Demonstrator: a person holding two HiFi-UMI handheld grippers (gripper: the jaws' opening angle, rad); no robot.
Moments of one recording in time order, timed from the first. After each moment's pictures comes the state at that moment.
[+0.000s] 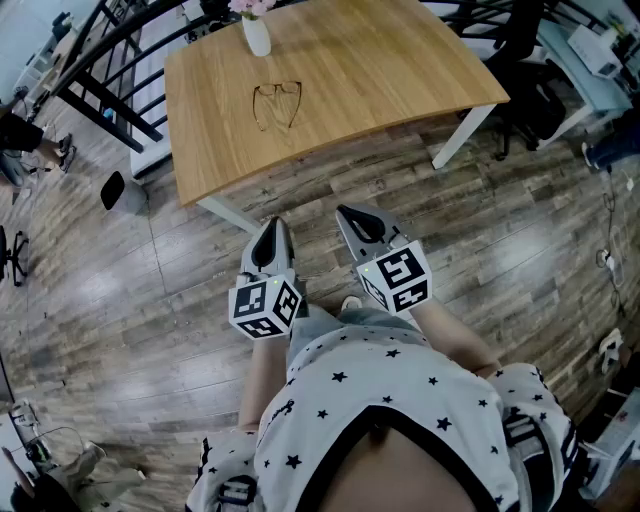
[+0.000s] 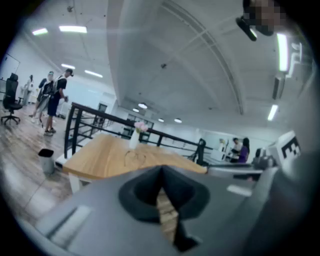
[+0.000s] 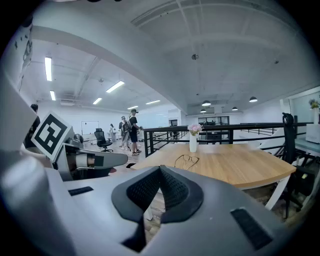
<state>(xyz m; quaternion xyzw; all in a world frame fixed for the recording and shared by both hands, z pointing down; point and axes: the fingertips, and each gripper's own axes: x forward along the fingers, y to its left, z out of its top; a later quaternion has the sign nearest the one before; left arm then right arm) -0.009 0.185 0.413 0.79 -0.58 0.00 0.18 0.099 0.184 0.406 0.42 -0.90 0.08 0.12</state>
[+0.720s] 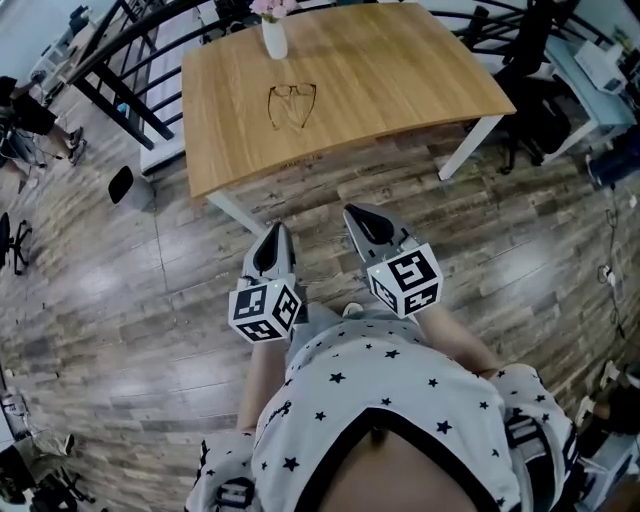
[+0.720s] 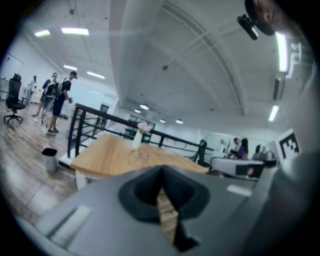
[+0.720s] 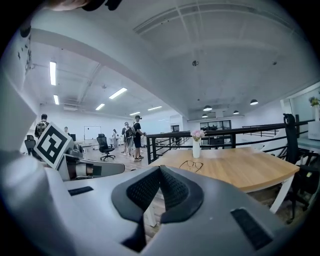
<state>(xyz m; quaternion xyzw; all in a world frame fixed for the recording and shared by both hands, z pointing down) -0.028 0.214 0.419 0.79 -0.58 0.00 0.19 0.092 0.204 0.391 0.42 -0.90 0.07 0.09</state>
